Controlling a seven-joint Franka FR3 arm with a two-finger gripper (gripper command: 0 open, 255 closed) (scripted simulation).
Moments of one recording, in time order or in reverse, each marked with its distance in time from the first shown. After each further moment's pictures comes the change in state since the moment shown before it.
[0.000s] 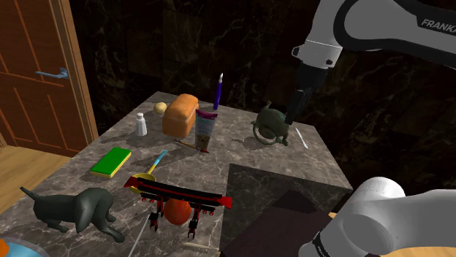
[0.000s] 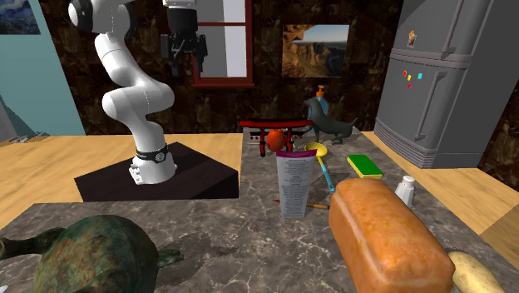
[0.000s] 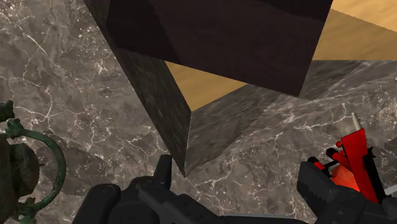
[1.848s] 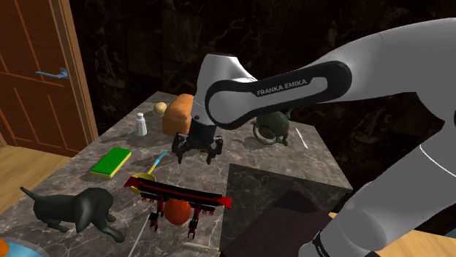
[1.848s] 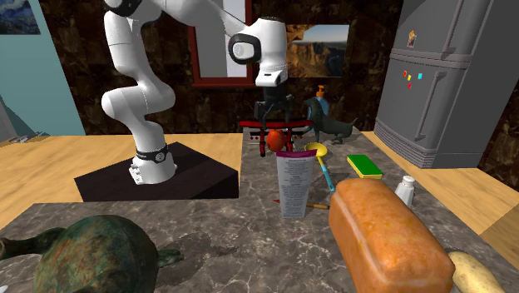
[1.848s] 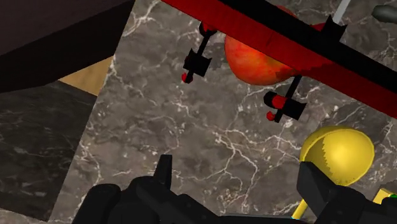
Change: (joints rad) arm -0.110 0.641 0.537 0.034 0.176 0.704 0.990
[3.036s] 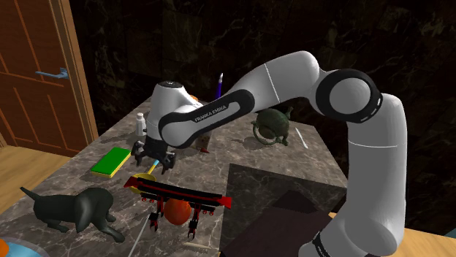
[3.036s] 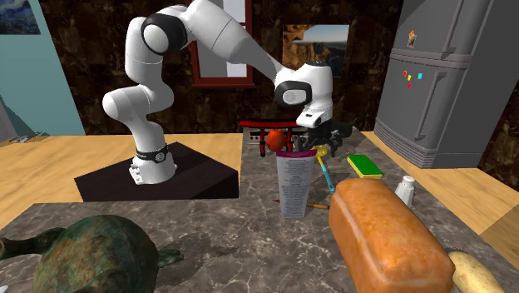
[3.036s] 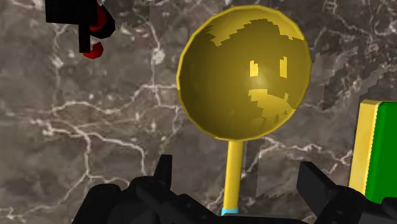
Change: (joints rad) arm 0.168 0.656 -0.098 0.440 -0.400 0.211 0.631
